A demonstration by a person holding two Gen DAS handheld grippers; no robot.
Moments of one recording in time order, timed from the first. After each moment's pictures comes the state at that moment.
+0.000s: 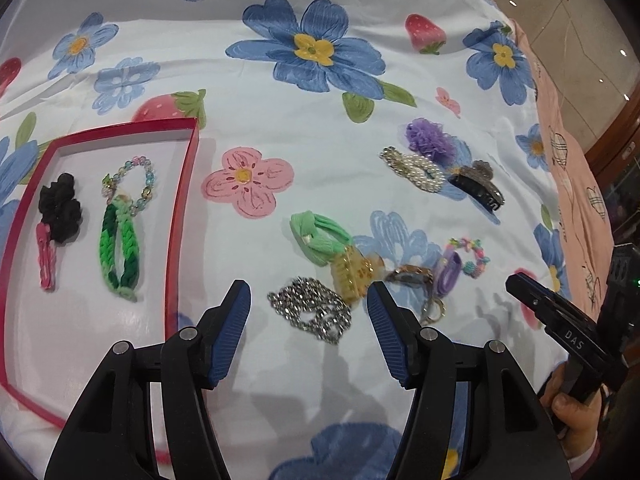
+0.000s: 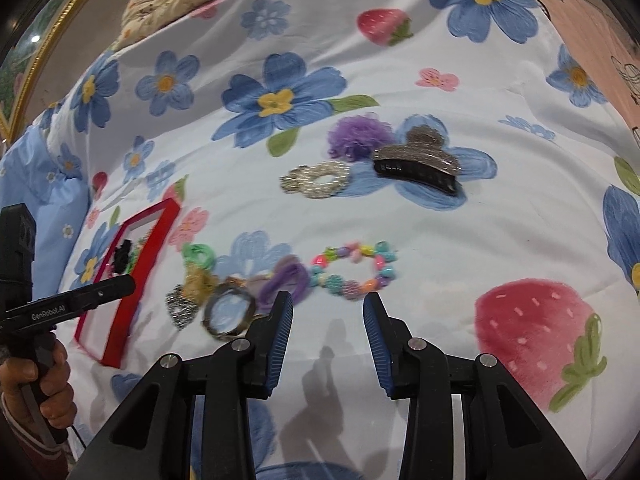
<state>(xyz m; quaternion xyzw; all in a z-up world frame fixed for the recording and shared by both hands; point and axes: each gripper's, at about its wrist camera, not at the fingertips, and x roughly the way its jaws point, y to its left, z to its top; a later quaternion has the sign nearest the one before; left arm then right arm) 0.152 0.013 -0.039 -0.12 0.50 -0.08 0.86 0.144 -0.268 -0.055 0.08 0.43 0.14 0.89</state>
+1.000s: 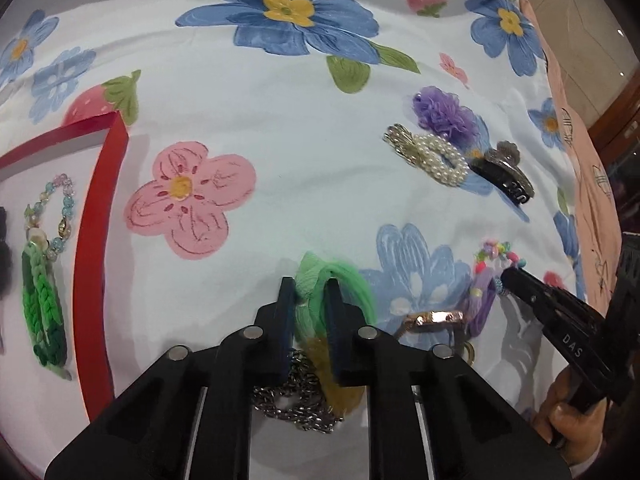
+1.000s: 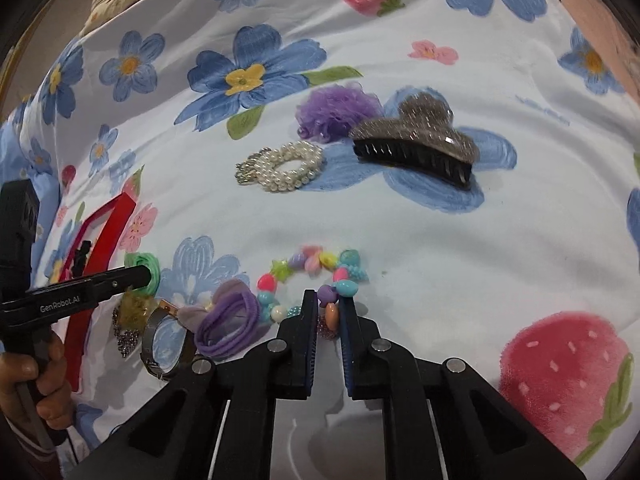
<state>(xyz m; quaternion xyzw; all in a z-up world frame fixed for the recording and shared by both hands) 0.211 -0.014 -0.086 -0.10 0.53 -0.11 0.84 0.191 -0.259 -0.093 0.05 0.46 0.11 0.88</state>
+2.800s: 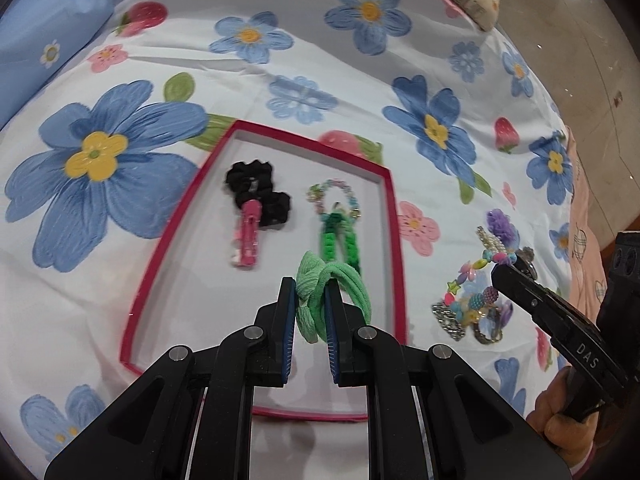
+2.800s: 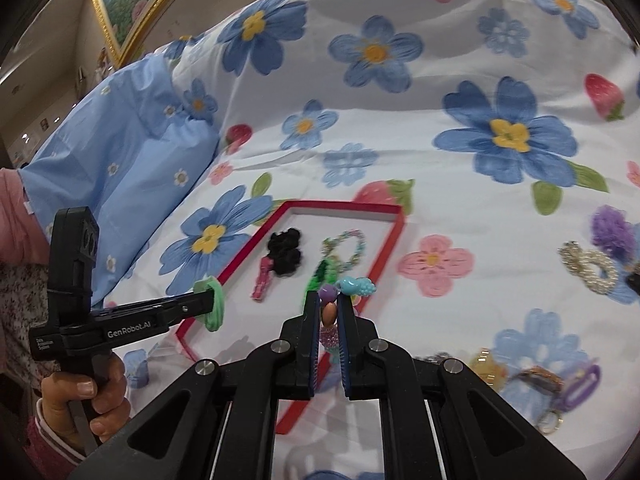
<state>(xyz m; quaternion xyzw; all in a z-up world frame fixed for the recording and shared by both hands) 0.070 0.198 -0.032 -0.23 0.43 0.03 0.87 0.137 -0.027 -0.013 0.01 0.39 0.36 0.85</state>
